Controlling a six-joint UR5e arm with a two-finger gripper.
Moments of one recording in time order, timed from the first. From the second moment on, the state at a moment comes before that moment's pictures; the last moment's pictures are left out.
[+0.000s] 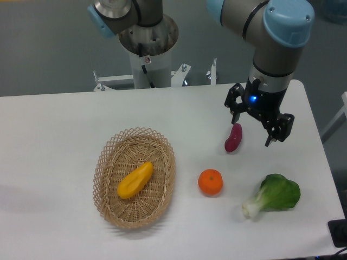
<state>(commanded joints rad) 2.63 -1.86 -1.33 -1.39 1.46 1.41</state>
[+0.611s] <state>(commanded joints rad) 2.58 -1.84 -1.39 -1.39 1.44 1.31</state>
